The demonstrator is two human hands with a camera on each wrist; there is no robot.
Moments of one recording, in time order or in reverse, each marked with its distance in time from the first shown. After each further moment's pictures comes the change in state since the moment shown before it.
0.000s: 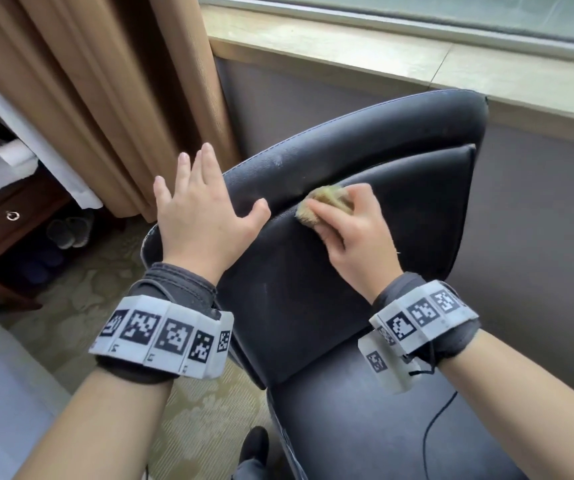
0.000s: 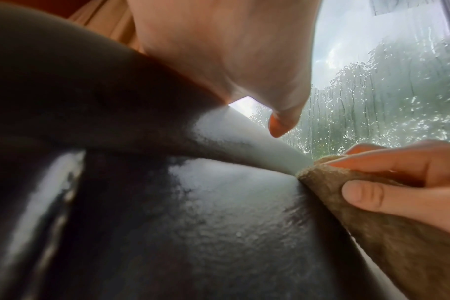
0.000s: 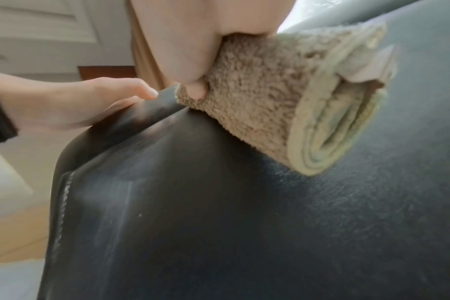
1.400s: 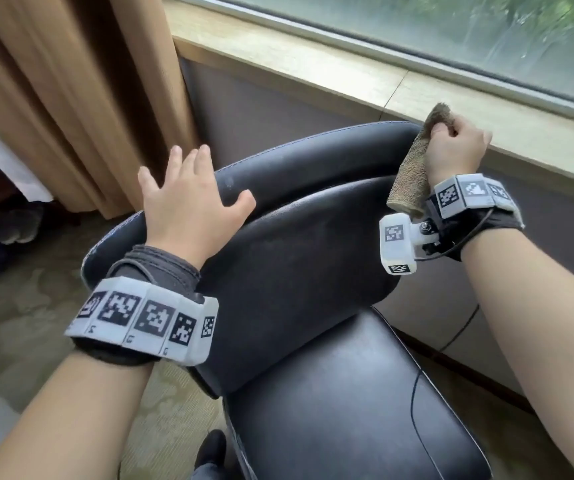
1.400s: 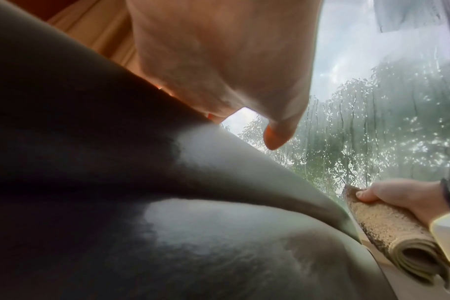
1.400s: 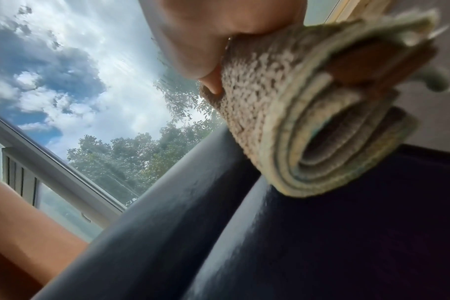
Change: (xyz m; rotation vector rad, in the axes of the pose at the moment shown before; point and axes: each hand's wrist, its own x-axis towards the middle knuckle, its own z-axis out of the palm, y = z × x) left_hand 0.024 0.041 -0.014 -0.098 -0.069 0.006; right_hand 0.118 0.130 -0.107 -0.036 0.218 0.929
